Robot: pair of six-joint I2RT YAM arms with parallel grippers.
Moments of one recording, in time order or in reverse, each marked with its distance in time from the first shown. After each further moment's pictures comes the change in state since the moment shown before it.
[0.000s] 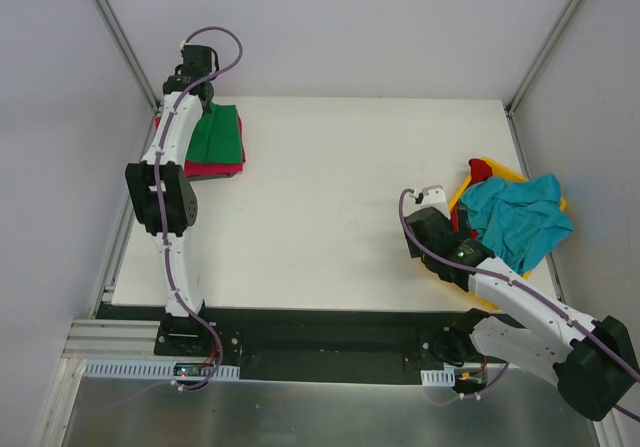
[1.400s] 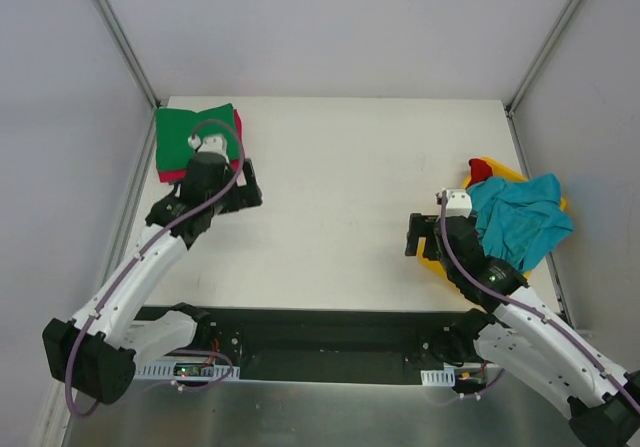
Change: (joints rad) left arm -0.332 -1.075 -1.099 0.193 0.292 -0.477; right arm -0.008 -0.295 -0.008 -0.013 -0.234 0.191
